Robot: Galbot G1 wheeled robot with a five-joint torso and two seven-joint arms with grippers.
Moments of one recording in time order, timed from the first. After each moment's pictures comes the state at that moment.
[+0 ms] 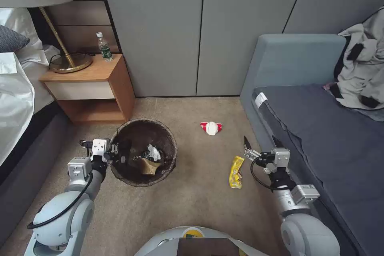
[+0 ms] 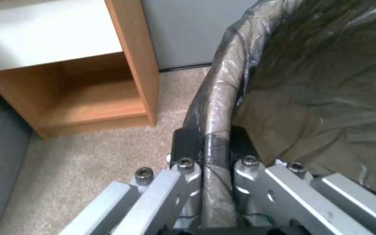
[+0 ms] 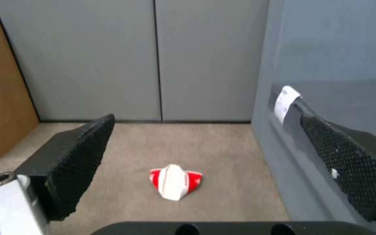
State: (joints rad) left arm 1.62 -1.33 -0.77 -2.39 -0.24 0.63 0.01; right arm -1.77 1.47 0.68 2.32 0.17 -0.09 -0.06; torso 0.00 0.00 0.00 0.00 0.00
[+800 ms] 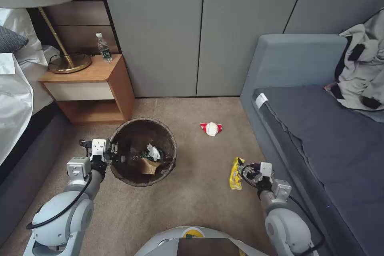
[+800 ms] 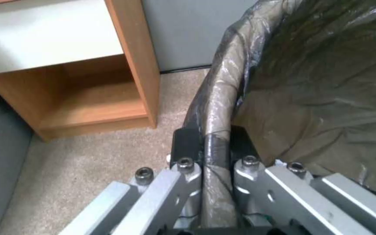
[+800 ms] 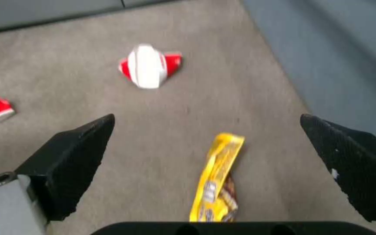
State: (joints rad) left arm 1.62 -1.33 -0.78 -2.39 -0.24 0.63 0.01; right arm -1.65 1.42 0.59 2.05 0.34 -0.34 0.14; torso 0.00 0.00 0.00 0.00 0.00
